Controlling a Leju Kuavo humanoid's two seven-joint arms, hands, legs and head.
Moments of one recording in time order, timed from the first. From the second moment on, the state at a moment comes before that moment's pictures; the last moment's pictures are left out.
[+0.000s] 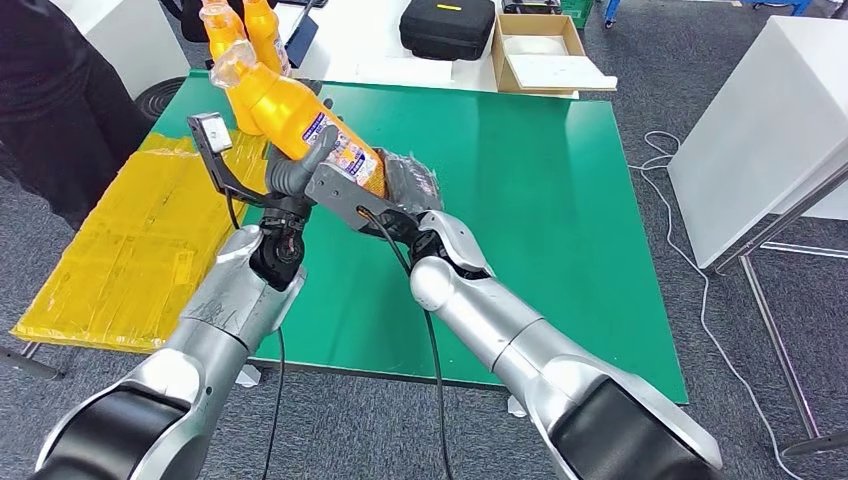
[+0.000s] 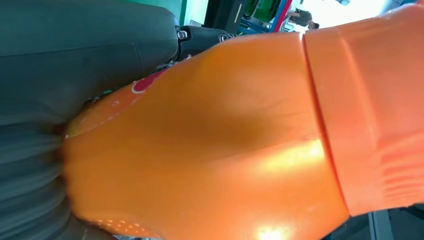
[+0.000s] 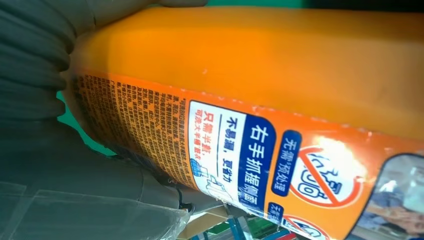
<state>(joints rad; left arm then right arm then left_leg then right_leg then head) -0.82 -0.17 -0.15 -0.73 0.59 -0.21 -0.39 -0.95 0.31 0.96 -0.55 0.42 -0.17 0.16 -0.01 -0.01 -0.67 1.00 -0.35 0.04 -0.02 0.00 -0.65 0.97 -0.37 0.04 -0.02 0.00</state>
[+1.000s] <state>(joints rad) -0.79 -0.15 -0.09 -0.75 0.74 -0.32 -0.30 -0.99 0.31 1.07 -0.52 0.34 -0.17 0.13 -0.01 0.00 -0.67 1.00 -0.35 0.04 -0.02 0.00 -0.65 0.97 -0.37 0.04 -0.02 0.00</state>
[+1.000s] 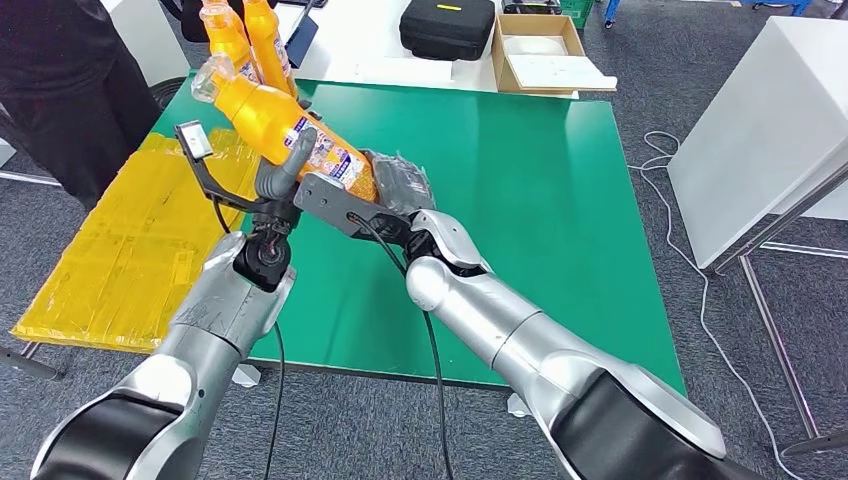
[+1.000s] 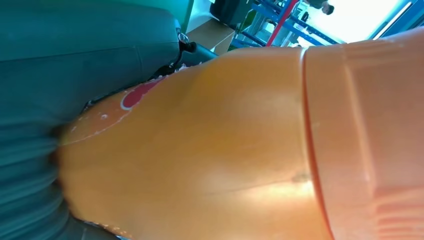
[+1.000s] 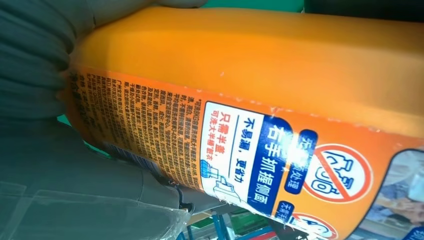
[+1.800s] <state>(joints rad) -0.86 -0.08 -0.02 -0.70 0.76 -0.34 -0.32 -0.98 0.26 0.94 -0.41 0.46 -0.23 0.02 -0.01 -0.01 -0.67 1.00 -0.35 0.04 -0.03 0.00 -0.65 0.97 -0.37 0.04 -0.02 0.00</state>
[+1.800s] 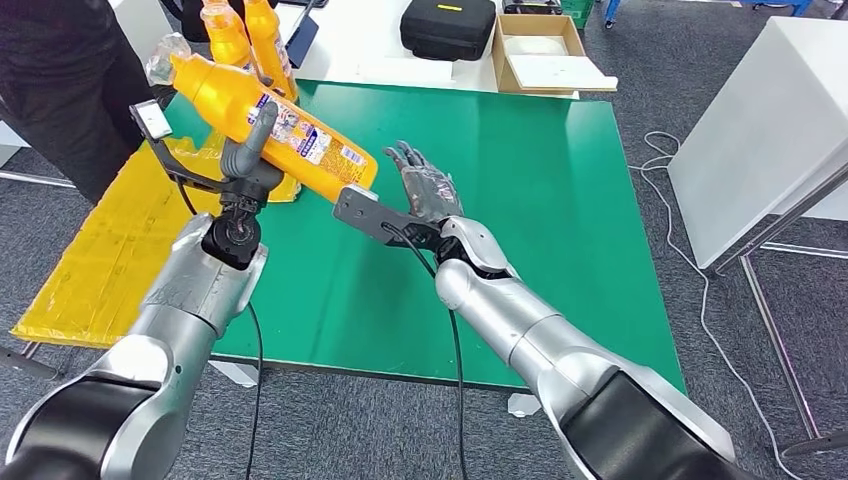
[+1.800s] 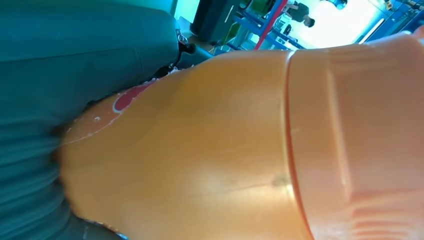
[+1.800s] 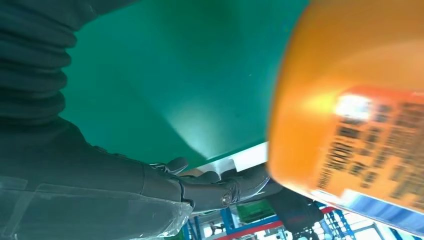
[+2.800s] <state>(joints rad) -0.97 0.02 -0.04 -0.56 0.09 0.33 -0.63 -0.81 0.11 0.42 -0.79 0.79 -0.08 -0.03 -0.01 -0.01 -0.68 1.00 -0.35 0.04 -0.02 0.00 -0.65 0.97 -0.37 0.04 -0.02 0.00</state>
